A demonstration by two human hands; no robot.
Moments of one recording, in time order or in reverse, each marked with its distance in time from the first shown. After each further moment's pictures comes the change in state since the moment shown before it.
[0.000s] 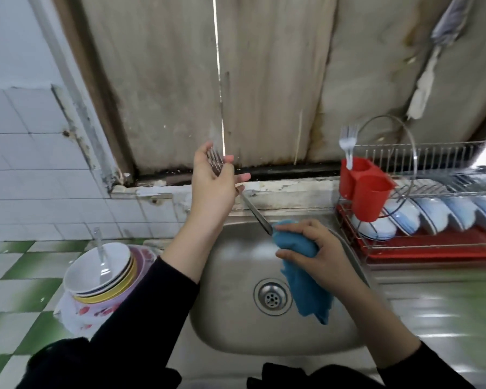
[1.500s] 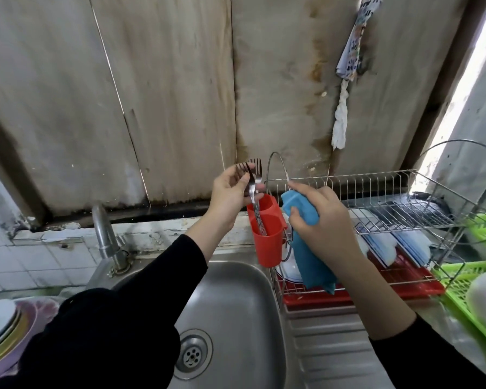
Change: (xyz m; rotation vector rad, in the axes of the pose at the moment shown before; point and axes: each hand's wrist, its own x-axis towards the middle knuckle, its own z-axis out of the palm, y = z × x) left_hand 0.060 -0.084 0.247 -0.091 -0.274 -0.074; right_hand 0.073 0.071 -0.218 -0.472 0.407 -0.206
